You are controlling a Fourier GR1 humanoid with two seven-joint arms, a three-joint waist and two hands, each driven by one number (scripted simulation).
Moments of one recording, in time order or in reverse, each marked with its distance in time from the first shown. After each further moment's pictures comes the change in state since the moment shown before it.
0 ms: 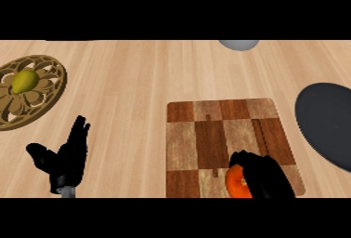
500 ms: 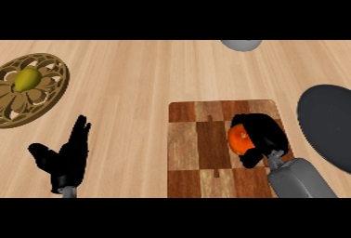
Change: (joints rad) left arm 0.001 0.006 -0.021 -0.008 -0.005 0.013 -0.003; right arm -0.333 0.028 -0.193 0.403 -0.199 0.083 -0.127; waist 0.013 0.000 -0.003
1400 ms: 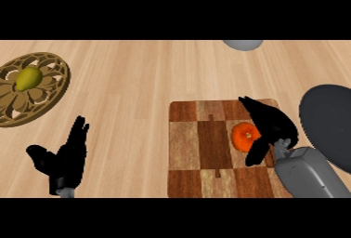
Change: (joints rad) left arm 0.009 0.031 -0.026 -0.006 0.024 0.021 -0.012; right arm -0.079 -0.030 -0.037 -0.068 -0.187 0.166 0.282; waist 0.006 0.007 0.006
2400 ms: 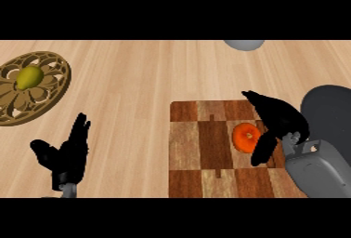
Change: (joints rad) left arm -0.037 0.027 -0.033 0.030 0.036 0.045 -0.005; right arm -0.073 -0.085 0.031 -0.083 -0.164 0.049 0.151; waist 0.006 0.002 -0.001
